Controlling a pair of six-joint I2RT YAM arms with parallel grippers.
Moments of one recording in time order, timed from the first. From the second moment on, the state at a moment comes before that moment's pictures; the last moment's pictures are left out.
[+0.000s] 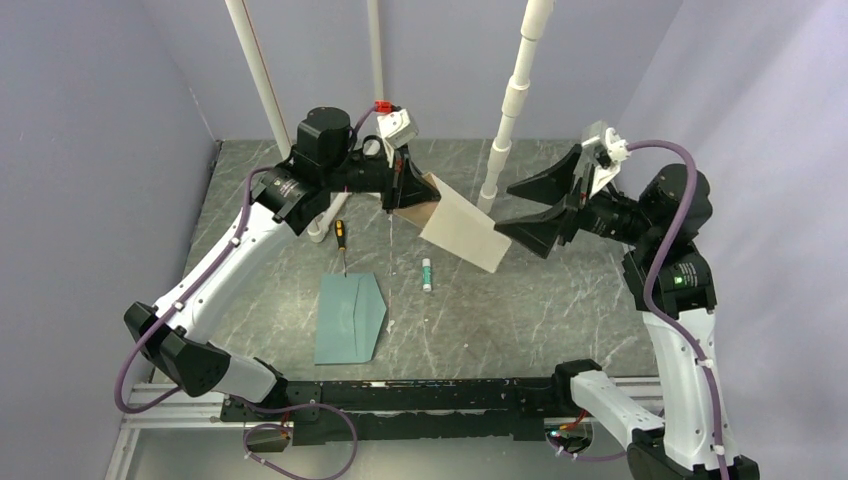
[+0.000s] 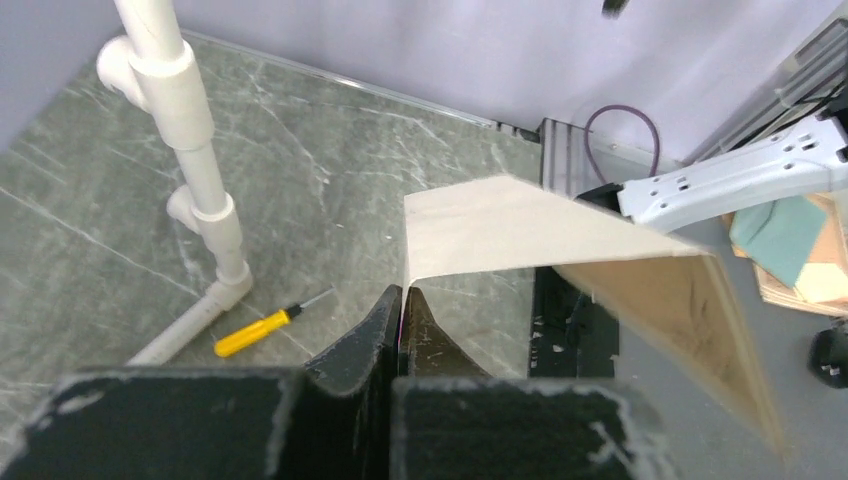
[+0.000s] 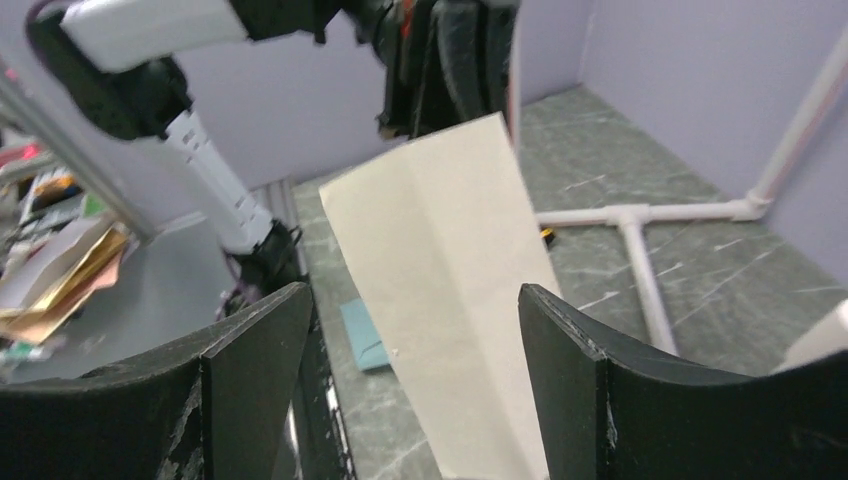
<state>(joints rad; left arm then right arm) -0.61 1.43 1.62 -0.41 0.79 -0.06 0.16 0.90 1.39 -0.45 -1.07 0.18</state>
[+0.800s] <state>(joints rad) -0.61 1.34 1.54 -0.38 1.10 0.30 0.33 1.10 1.44 -0.49 -1.03 0.02</state>
